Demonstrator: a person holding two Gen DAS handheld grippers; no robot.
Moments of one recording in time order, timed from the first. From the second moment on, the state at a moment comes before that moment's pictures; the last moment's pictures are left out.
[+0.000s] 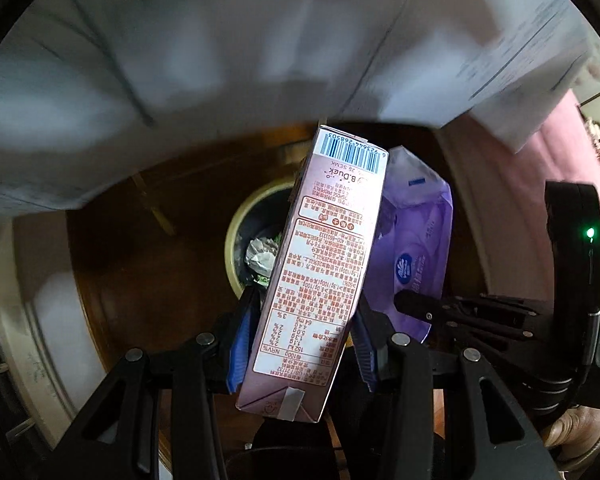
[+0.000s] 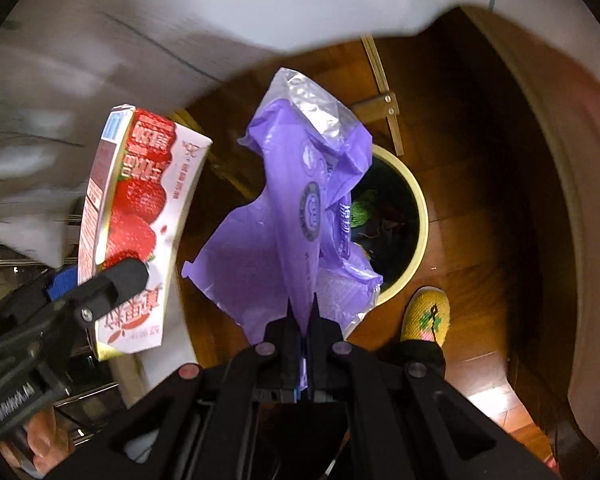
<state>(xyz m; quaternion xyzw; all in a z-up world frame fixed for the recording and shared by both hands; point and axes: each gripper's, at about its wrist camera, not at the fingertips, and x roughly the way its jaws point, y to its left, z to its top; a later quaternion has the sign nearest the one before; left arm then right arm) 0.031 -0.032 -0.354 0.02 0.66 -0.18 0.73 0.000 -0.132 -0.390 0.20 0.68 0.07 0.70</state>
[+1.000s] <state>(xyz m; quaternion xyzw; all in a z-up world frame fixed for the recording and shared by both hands) 0.051 -0.045 -0.406 0.03 0.62 -0.12 0.77 0.025 -0.153 -0.434 0.22 0.63 0.06 0.75</state>
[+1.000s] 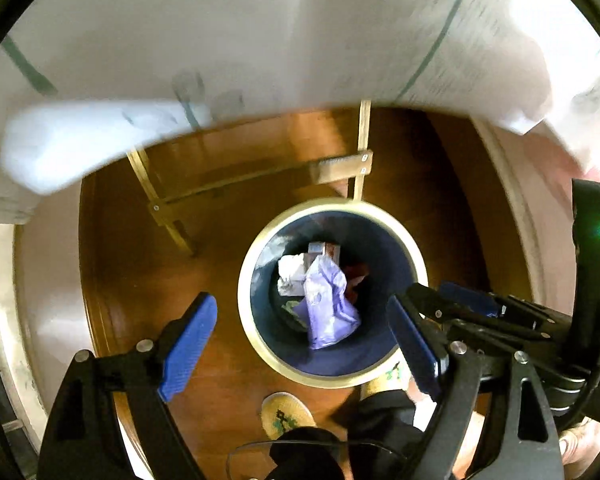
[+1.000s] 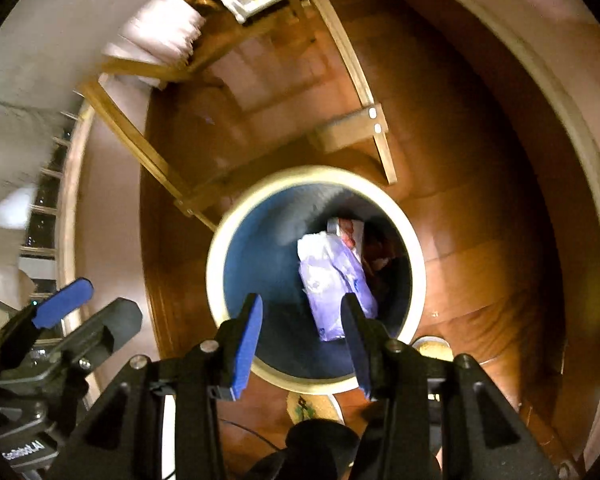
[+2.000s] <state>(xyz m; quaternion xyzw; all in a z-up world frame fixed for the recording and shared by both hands) 0.054 0.019 -0.040 -0.02 0.49 -0.05 0.87 0.058 -0.155 -0.079 0.16 0.51 0.20 0.82</state>
